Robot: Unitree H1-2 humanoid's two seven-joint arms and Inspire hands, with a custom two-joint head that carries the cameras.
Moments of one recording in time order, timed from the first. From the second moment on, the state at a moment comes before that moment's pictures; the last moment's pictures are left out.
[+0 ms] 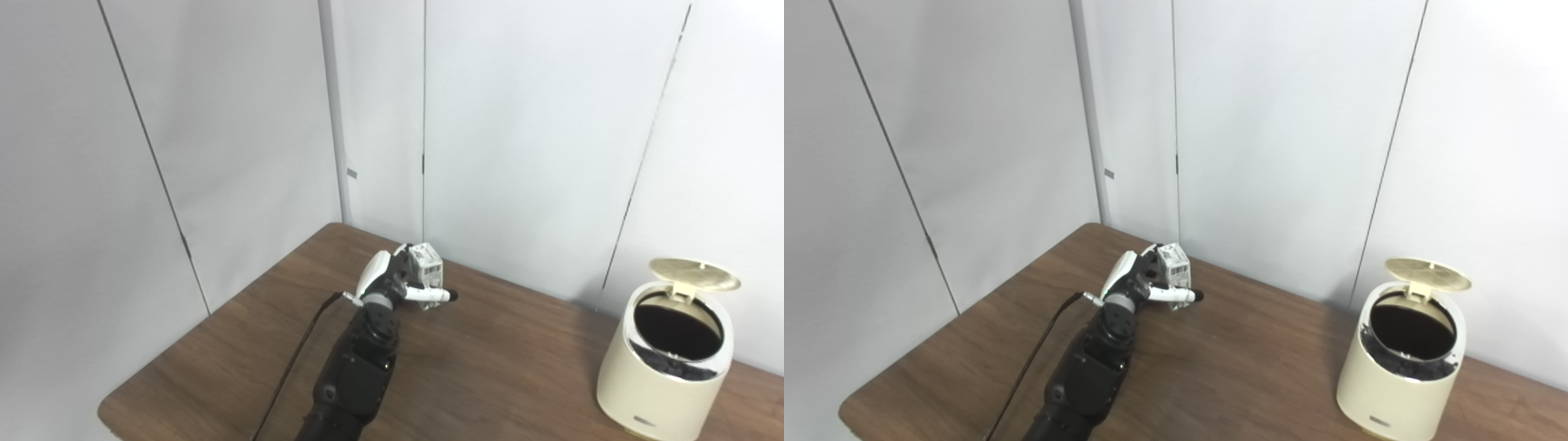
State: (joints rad) left arm -0.53 0.25 0.25 0.30 0.51 0.47 0.03; right arm 0.03 -0.27 -0.19 0.03 -0.01 -0.39 0.00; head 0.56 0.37
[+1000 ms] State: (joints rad) left arm -0.55 0.21 0.29 0.52 0.29 0.04 0.59; right arm 0.06 -0.27 -0.17 0.01 -0.03 -0.39 0.02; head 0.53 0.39
